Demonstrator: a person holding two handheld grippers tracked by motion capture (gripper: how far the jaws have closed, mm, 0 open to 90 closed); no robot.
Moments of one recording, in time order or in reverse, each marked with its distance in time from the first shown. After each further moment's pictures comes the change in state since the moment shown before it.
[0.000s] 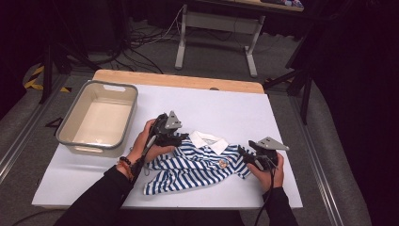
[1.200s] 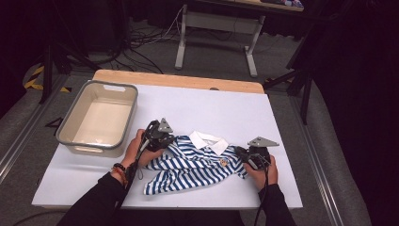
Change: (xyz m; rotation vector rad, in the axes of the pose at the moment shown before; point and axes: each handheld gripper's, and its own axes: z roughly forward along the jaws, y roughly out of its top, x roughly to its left) left arm 0.008 -0.044 -0.004 0.083 -0.027 -0.097; right arm 0.005 -0.005 0.019 0.104 0.087 0.001
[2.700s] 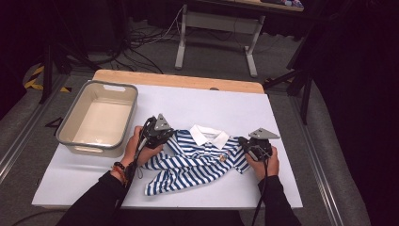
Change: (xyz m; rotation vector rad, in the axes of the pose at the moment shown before) left arm 0.007 0.013 -0.006 -0.097 0.068 -0.004; right arm -0.011 0.027 0.000 -0.046 -0.113 -0.047
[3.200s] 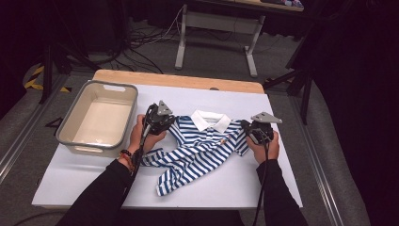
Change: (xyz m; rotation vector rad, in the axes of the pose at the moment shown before) left arm 0.026 0.022 0.016 -0.008 0.070 -0.063; right arm -0.020 0.042 0.013 -0.061 -0.058 0.012
